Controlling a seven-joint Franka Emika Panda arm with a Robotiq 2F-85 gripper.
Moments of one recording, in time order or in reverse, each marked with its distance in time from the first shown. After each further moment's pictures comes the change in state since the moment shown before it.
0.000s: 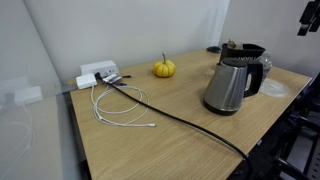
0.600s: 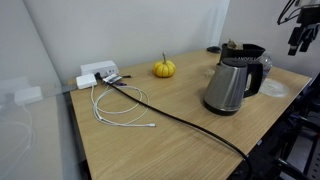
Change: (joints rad) arm -0.010 0.215 -0.057 0.000 0.053 0.139 -0.045
